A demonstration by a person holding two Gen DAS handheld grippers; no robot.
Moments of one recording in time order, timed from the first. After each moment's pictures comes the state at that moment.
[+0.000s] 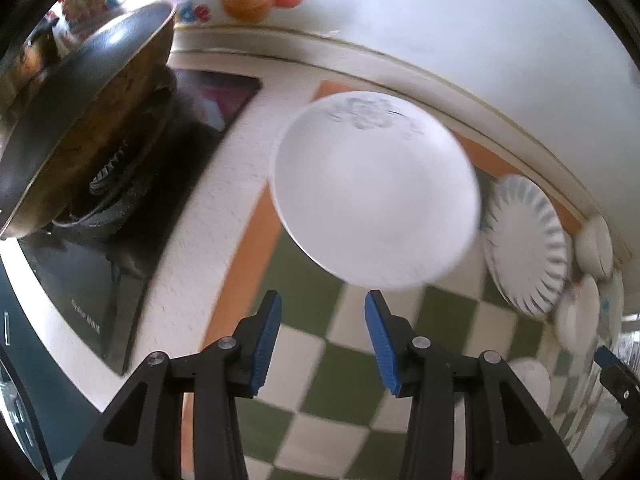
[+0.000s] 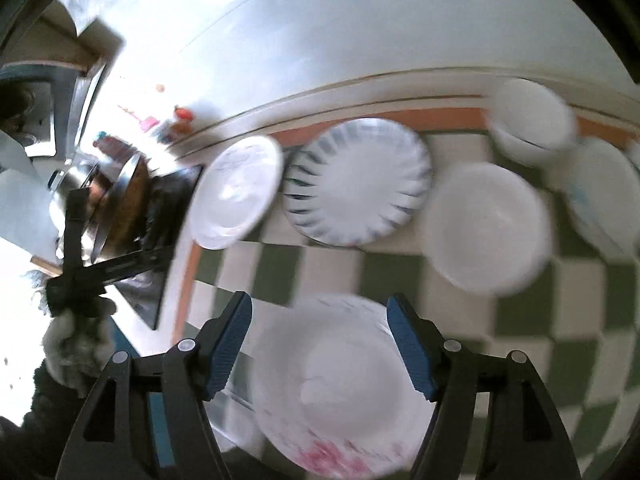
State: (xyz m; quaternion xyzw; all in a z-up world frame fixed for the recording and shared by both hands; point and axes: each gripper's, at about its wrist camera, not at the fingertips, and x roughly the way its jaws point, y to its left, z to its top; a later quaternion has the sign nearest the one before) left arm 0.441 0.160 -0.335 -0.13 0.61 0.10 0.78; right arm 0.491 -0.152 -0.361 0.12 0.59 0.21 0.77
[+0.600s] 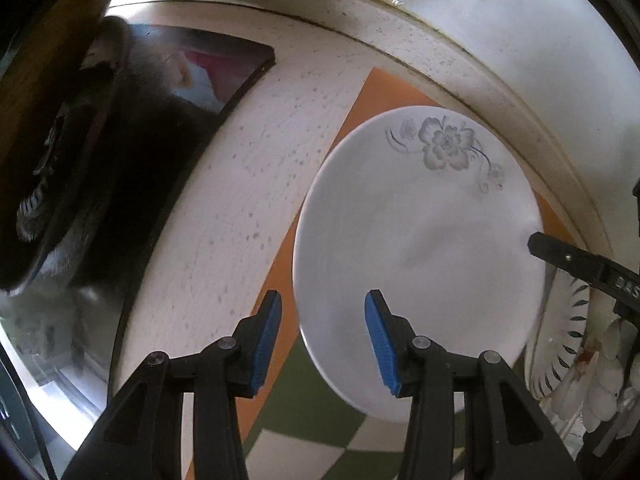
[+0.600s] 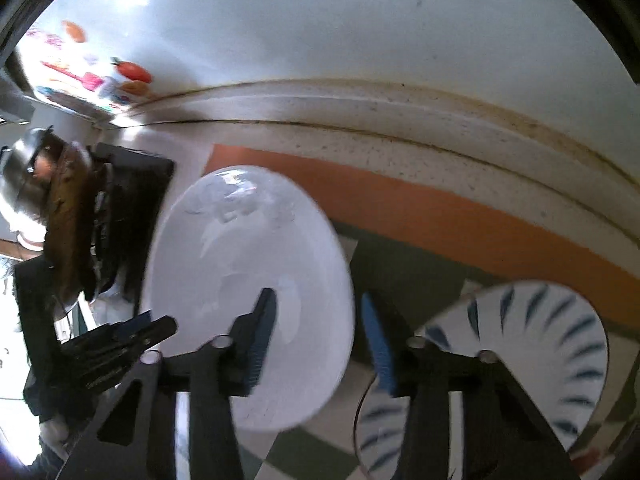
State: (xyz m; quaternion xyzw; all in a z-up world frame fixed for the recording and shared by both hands) left arm 0.523 0.227 -0.410 -0.19 0.65 0.09 0.73; right arm 0.705 0.018 -0.473 0.03 0.67 0.23 0.70
